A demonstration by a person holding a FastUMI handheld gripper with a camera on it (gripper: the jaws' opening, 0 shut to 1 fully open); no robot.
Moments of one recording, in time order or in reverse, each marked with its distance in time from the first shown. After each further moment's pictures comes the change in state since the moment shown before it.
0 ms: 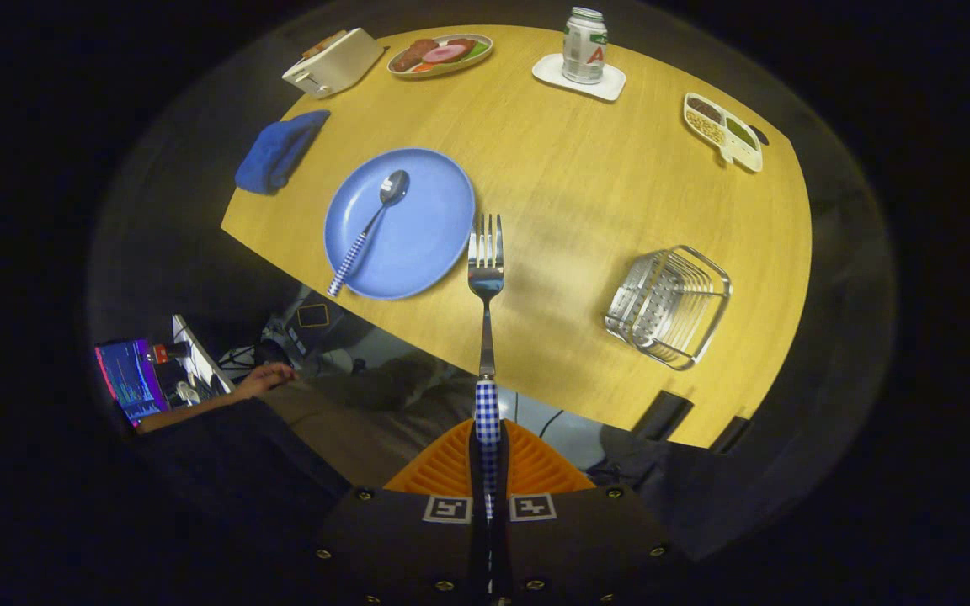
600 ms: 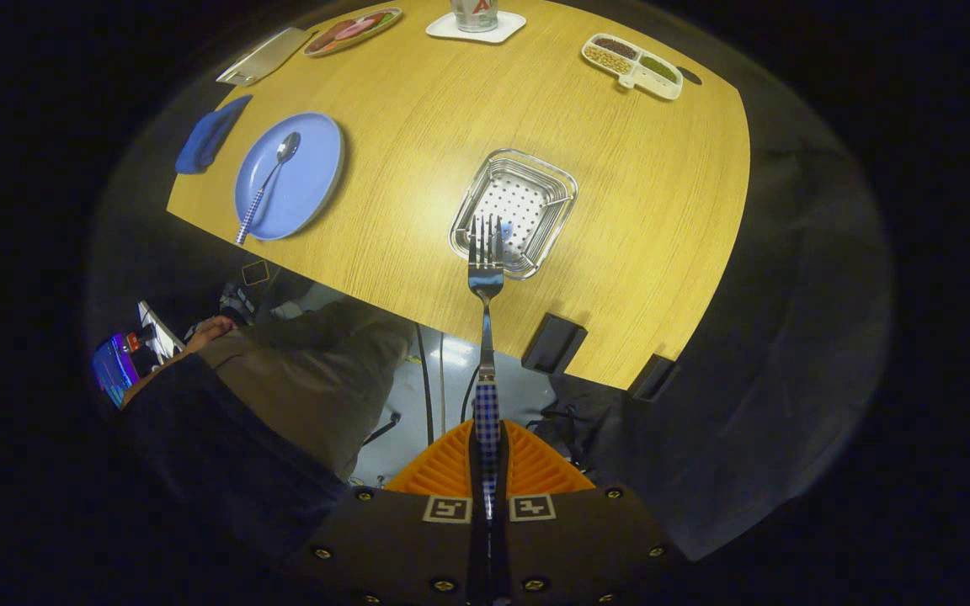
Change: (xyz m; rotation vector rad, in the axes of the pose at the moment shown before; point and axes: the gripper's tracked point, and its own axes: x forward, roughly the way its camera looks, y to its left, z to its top) arm -0.021 -0.109 -0.033 0.073 0.228 -0.096
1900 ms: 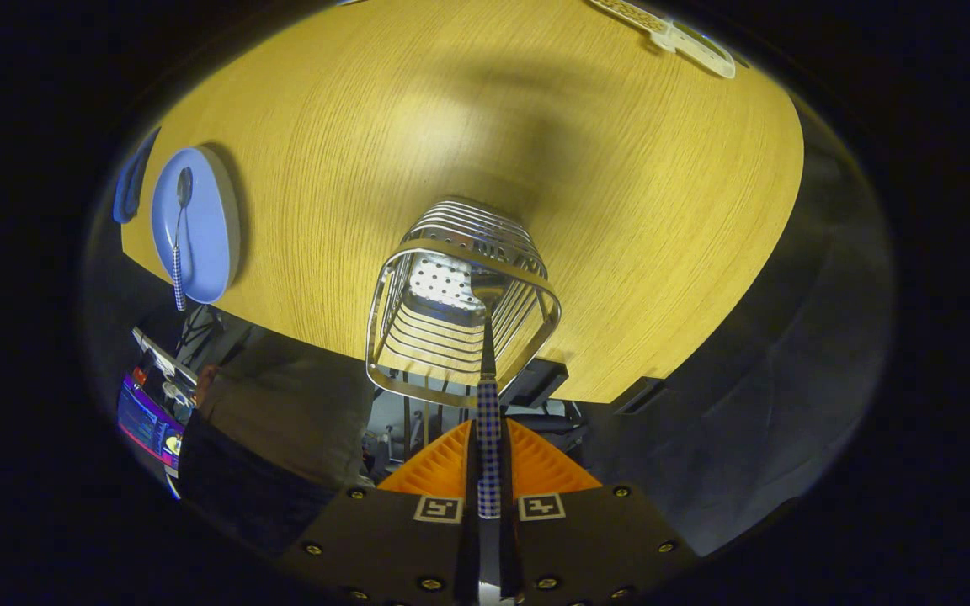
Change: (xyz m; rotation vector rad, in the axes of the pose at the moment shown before) arm 0.035 -0.030 0.087 0.061 0.285 -0.025
